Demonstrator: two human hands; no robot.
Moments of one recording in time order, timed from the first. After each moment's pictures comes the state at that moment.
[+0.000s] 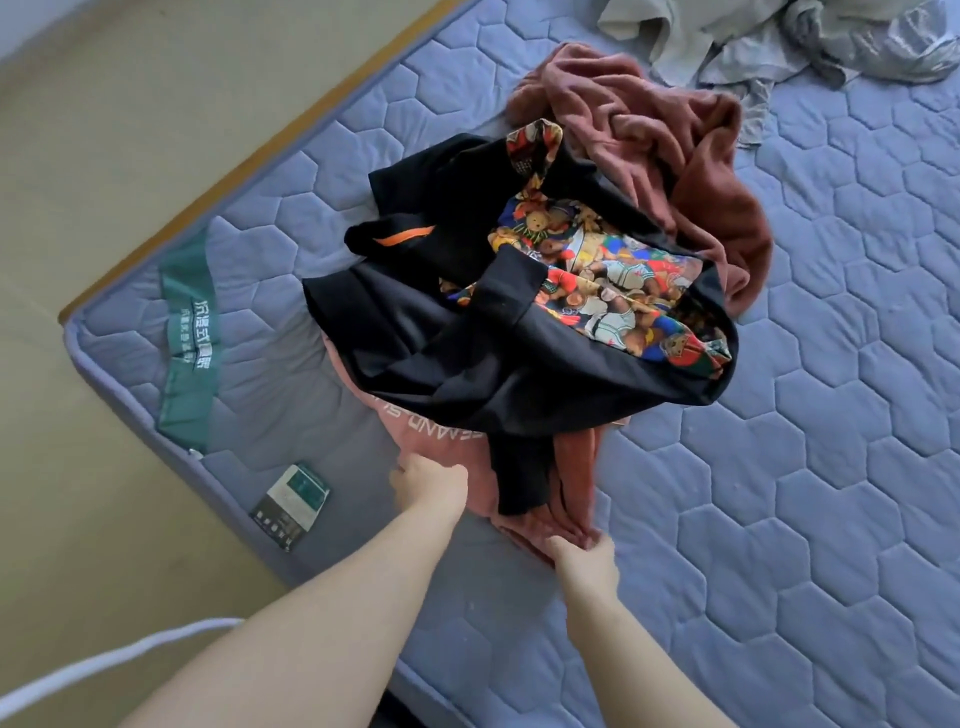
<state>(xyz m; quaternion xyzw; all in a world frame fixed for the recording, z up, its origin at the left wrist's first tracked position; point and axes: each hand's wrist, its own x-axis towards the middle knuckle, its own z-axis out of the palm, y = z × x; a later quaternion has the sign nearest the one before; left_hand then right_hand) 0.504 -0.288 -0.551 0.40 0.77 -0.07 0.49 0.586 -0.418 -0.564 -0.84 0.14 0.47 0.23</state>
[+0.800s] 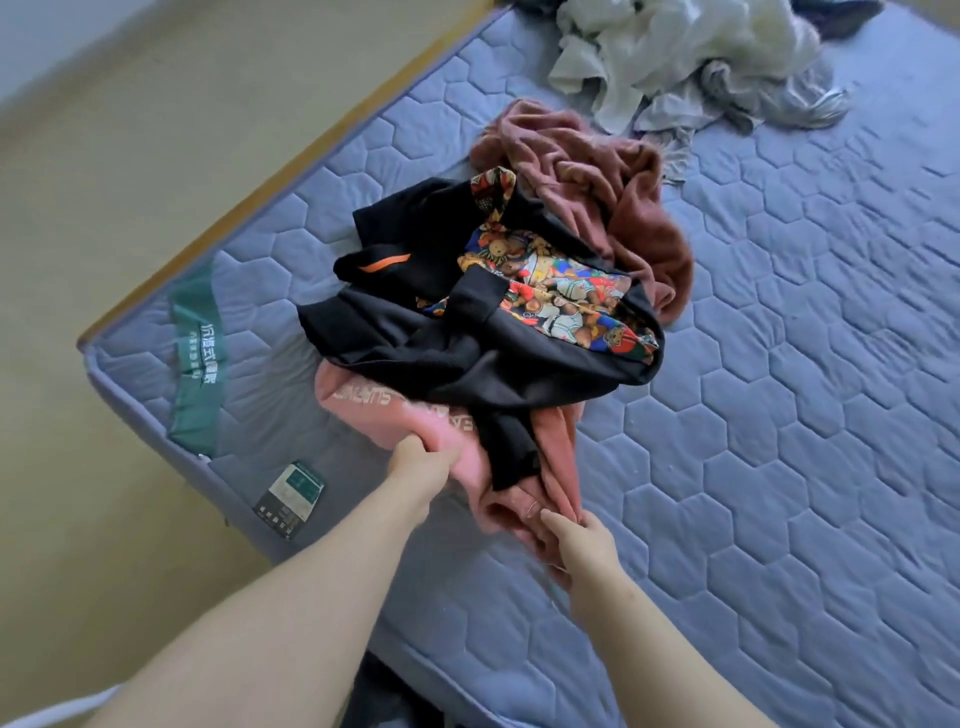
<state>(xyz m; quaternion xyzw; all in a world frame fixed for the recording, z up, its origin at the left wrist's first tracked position) 0.502 -0.295 -0.503 0.41 0.69 0.02 0.60 0.603 -0.435 -0.473 -0.74 0.14 0.53 0.39</state>
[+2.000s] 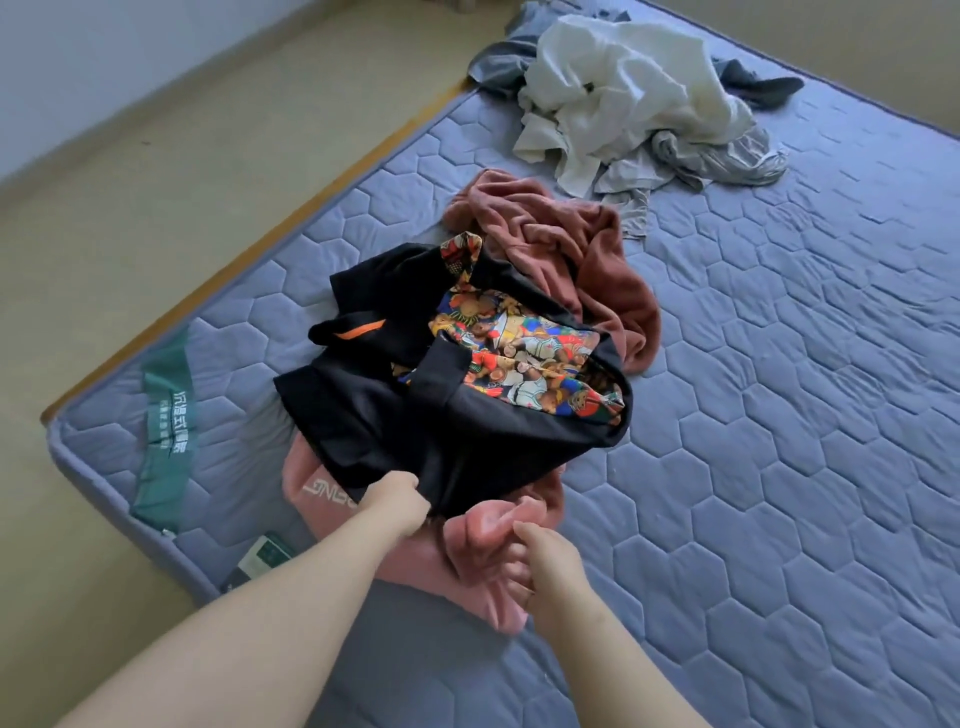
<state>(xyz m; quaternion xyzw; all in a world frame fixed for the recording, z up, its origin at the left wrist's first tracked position) 0.518 -0.261 -0.501 0.66 0.61 -0.21 0.38 0.615 -0.392 -0.470 -0.68 0.22 0.54 0.44</state>
